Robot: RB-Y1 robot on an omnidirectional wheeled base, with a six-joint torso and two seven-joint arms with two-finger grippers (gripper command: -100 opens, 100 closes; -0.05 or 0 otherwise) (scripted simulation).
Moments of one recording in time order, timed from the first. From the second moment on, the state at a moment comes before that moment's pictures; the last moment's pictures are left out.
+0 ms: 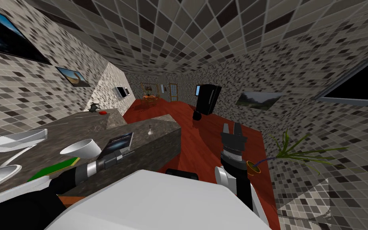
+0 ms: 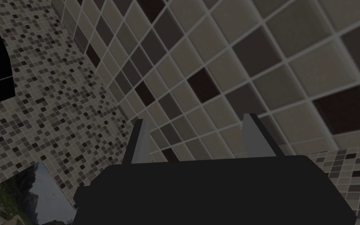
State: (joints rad) left arm 0.99 1.13 0.18 -1.67 -0.09 -0.77 -0.42; right arm 0.51 0.05 0.04 -2.35 0.09 -0.54 -0.10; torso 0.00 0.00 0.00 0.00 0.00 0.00
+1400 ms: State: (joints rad) left arm 1.18 1.51 0.17 -1.47 -0.07 -0.80 -0.65; right arm 0.51 0.05 0.04 -2.35 0.09 -0.54 -0.10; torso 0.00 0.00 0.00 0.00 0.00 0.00
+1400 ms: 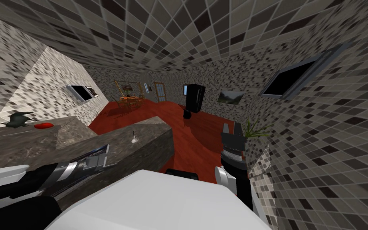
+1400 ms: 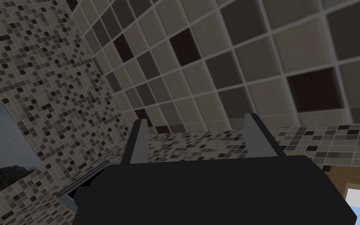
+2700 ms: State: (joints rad) left arm 1.39 1.88 0.16 -1.29 -0.05 -0.79 -0.89; right arm 0.51 0.05 0.04 -2.35 0.09 -0.54 -0.10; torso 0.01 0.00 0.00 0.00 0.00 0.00
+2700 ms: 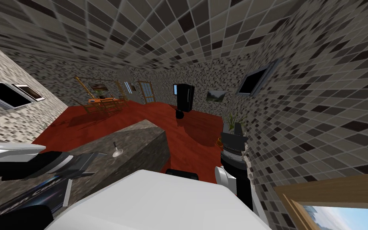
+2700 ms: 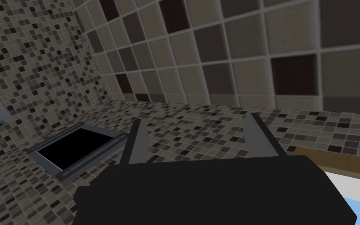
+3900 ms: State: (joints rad) left arm 1.58 2.24 0.10 -1.17 -0.01 -0.75 -1.15; right arm 0.51 0.05 0.04 -2.35 0.09 -0.54 -0.10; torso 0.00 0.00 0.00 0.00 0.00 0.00
